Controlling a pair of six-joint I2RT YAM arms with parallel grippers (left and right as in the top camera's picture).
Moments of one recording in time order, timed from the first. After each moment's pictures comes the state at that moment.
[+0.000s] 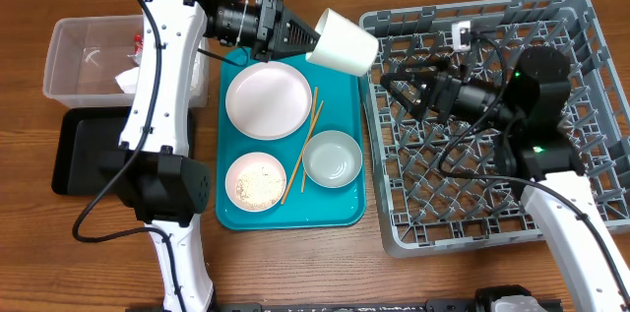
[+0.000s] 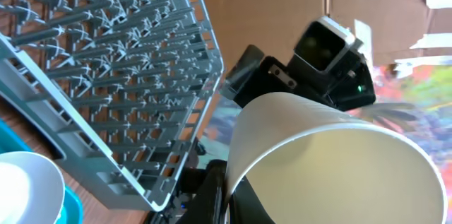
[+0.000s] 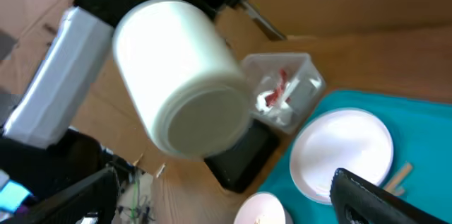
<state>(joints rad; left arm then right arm) -0.13 2.18 2.38 -1.69 1.30 0.14 0.11 1.26 0.95 0.12 -1.02 0.58</state>
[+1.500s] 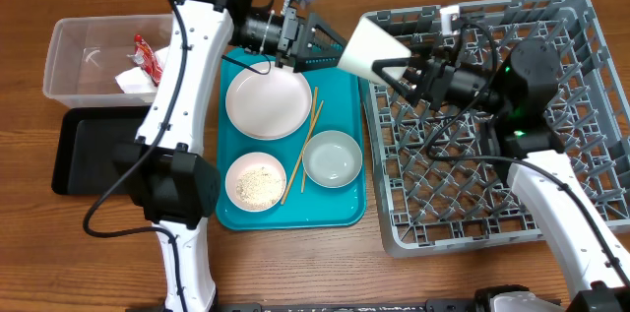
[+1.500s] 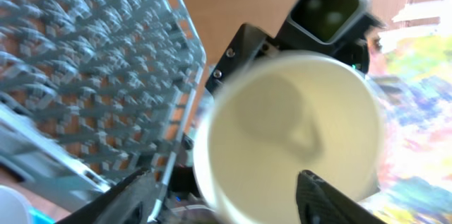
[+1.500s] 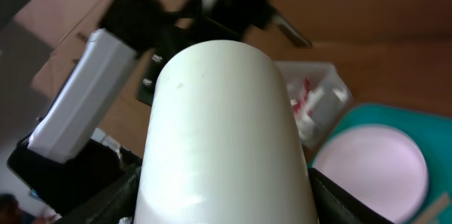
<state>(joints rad) -0.20 2.18 2.31 -1.63 1.37 0.20 0.12 1.38 0.95 0.45 -1.09 0.75</state>
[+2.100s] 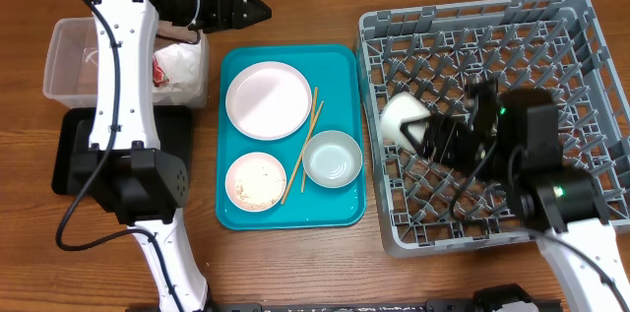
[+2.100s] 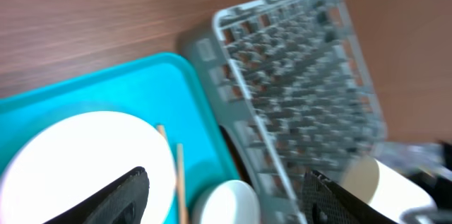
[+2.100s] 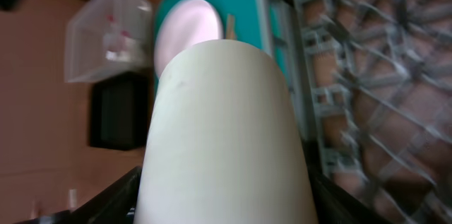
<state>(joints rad) 0.02 2.18 2.40 -1.36 0.80 0.08 0.20 1.03 0.98 -0.78 -0.44 0.58</state>
